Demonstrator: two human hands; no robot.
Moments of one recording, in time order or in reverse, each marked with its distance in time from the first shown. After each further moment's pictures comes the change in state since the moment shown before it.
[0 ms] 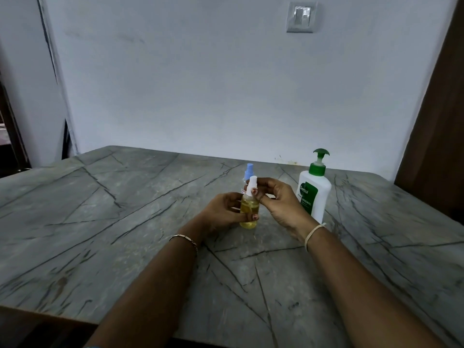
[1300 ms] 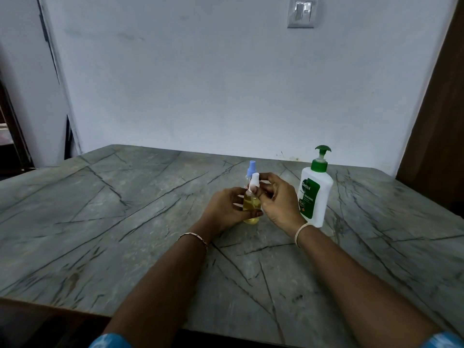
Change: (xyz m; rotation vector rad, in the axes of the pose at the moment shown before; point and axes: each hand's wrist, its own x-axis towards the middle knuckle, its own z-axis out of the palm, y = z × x) left_hand -0.008 0.002 0.006 0.275 0.186 0.100; right_hand 0.003 0.013 0.016 -0.221 0.215 -0.080
